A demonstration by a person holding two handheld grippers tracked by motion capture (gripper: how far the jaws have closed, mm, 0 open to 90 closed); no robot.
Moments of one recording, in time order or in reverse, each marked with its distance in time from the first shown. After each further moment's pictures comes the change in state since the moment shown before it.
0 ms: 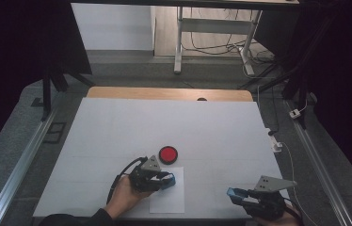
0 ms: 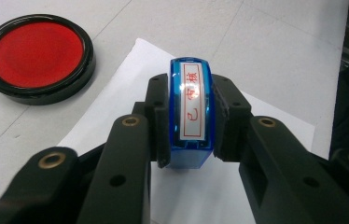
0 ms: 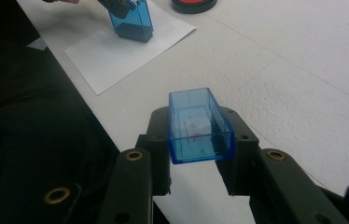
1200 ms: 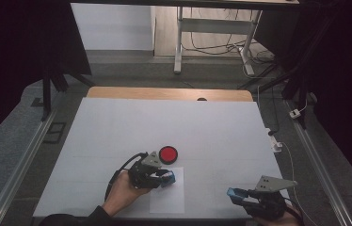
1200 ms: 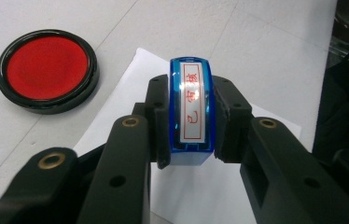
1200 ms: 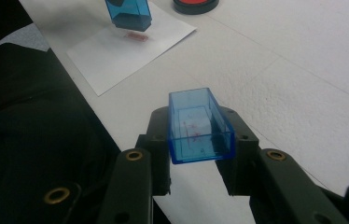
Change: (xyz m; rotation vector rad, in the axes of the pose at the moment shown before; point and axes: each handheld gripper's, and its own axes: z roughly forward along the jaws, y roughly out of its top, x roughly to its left) left arm 0.001 0.015 -0.016 0.026 -0.013 0.018; right arm -0.001 0.000 -0.001 -0.005 0.009 0.002
